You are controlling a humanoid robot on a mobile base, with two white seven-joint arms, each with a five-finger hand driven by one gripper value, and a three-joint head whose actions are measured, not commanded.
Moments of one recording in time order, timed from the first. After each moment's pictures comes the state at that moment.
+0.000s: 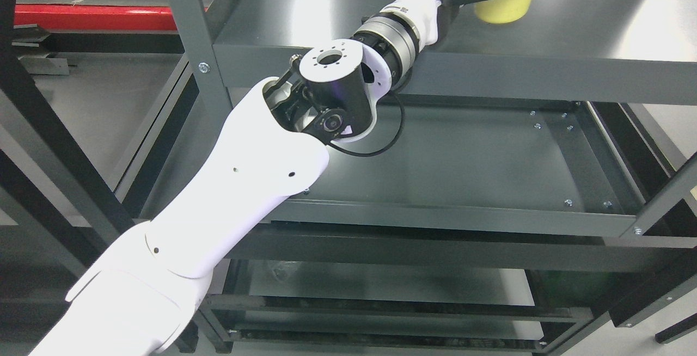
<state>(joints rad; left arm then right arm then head) -1.27 0.00 -0.71 -1.47 1.03 0.47 0.52 0.00 0.00 0.00 -0.24 0.00 0.09 -0.12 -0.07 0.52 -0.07</state>
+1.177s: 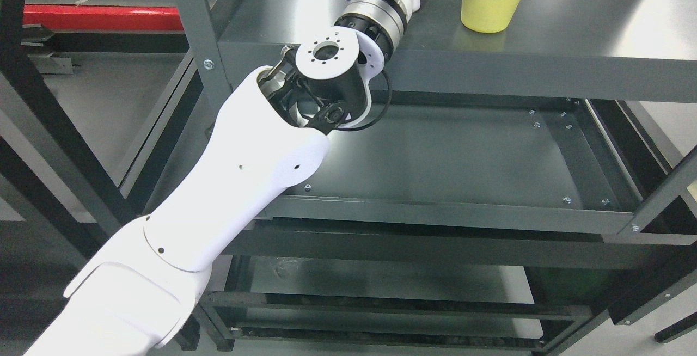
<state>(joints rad) -1.29 0.00 -0.69 -1.45 0.78 0.29 0.49 0.00 0.00 0.00 -0.24 0.00 0.09 -0.12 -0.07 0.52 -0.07</state>
